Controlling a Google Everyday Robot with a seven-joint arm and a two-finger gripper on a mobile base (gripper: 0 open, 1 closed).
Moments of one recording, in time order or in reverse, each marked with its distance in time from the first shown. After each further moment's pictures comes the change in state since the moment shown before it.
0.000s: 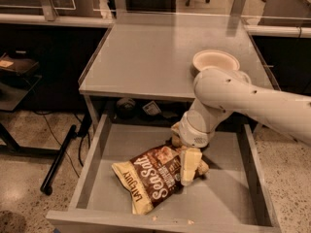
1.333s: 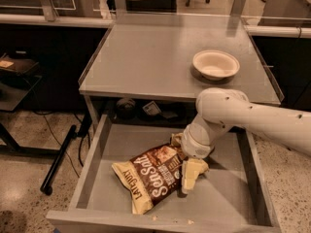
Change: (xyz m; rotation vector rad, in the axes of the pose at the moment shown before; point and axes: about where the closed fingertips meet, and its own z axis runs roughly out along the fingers) arm 0.029 0.000 0.050 -0.014 -0.022 0.029
